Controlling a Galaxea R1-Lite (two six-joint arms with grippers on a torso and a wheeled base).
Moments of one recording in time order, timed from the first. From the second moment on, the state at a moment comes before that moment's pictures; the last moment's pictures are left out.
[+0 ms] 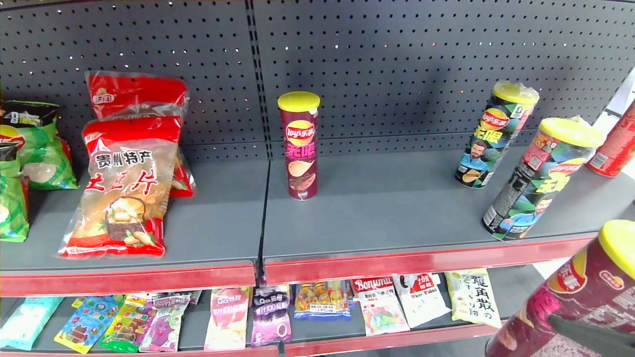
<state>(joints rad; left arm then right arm) -0.08 0.26 -0.38 0.23 -0.05 0.49 0.49 0.82 -0.51 0.02 0.27 -0.16</state>
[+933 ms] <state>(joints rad) -0.08 0.25 -0.34 0.23 -0.05 0.51 0.49 0.82 -0.49 0.02 0.30 -0.14</state>
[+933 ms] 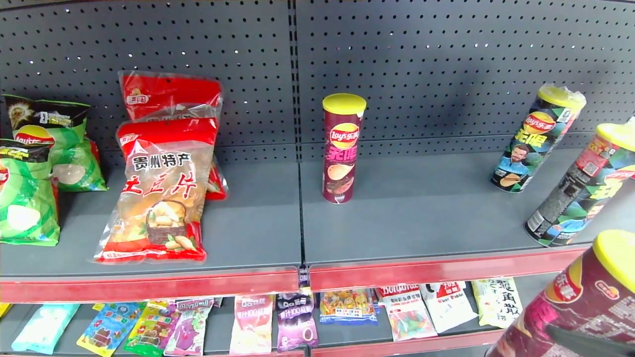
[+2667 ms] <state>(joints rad) -0.41 1.39 -0.94 -0.16 -0.61 0.22 0.49 0.81 -0.50 0.02 0.30 -0.06</state>
